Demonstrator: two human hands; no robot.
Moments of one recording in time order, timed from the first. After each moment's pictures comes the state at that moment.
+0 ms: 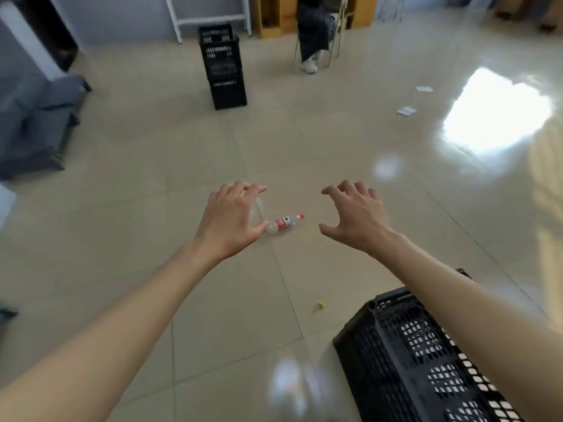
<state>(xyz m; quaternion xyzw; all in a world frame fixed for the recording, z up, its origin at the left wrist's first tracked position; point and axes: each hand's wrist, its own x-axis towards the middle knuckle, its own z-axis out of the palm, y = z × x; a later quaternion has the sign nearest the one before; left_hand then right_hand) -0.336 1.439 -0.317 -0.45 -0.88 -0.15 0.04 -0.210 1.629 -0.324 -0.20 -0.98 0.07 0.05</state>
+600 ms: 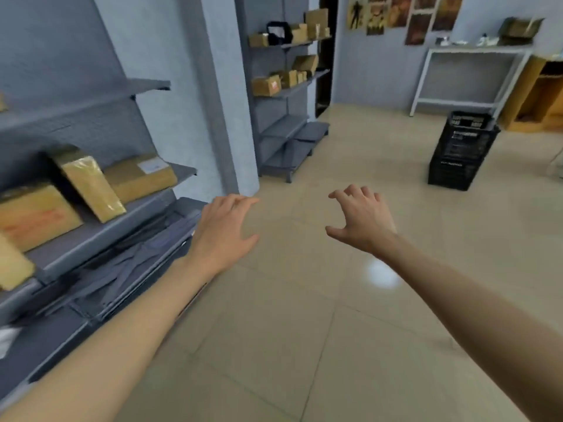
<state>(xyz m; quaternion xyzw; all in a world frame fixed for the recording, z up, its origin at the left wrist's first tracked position) -0.446 0.913 -0.217 -0.10 -0.97 -0.12 0.19 -0.496 1.158 -0.215 0.16 -0.98 0.05 0.13</state>
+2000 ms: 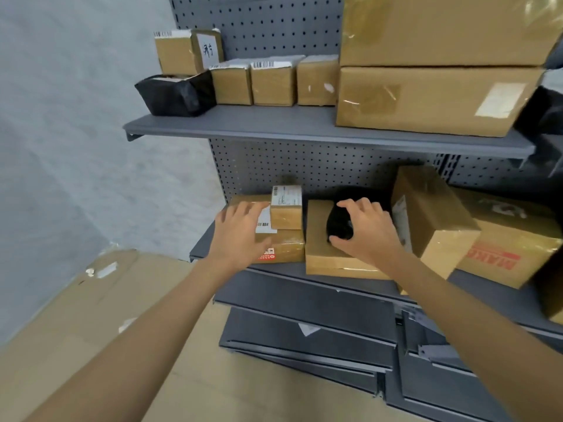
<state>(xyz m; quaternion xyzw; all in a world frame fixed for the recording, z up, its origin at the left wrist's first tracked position) -0.171 0.281 -0.240 0.60 -0.79 0.03 0.16 -0.409 0.290 -0.249 0.73 -0.66 0.16 -0.01</state>
